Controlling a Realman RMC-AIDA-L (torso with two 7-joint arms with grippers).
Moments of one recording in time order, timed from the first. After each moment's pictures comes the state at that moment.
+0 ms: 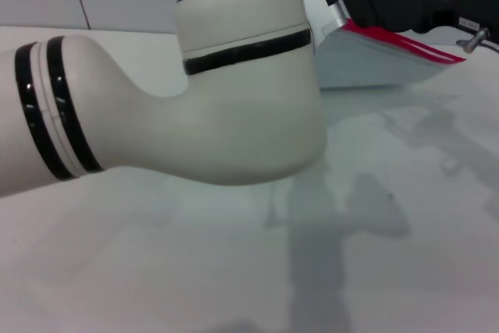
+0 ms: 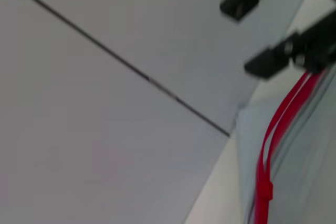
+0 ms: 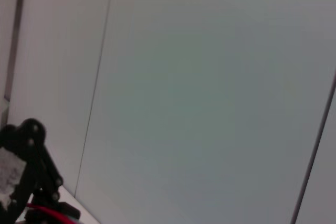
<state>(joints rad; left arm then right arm) -0.96 -2.03 -0.90 -1.40 0.12 1.24 2.84 0.73 2.04 -0.82 -0.60 1.52 1.05 -2.08</state>
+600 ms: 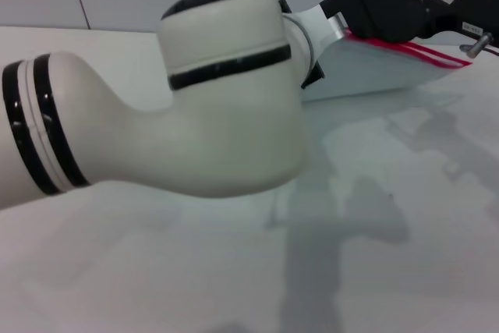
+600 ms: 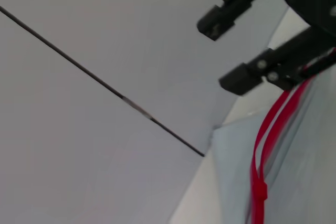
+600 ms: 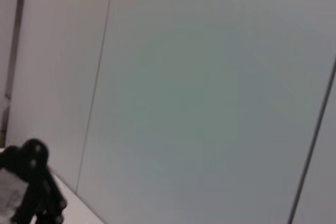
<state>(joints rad) -0.91 -2.03 -0.89 -1.40 0.11 1.15 2.84 0.70 2.04 -0.86 -0.64 1.53 1.05 -2.06</state>
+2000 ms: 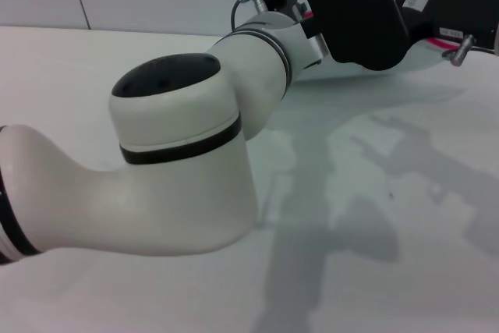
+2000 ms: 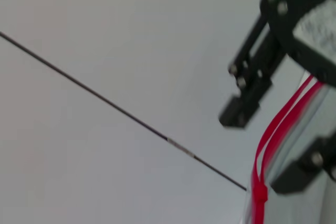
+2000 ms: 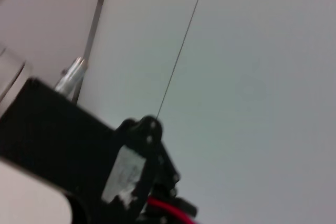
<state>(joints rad) -0.75 -2.03 -0.84 -1.49 0.39 1.01 2.84 0.58 2.03 -1.18 -1.02 1.45 1.04 -1.78</state>
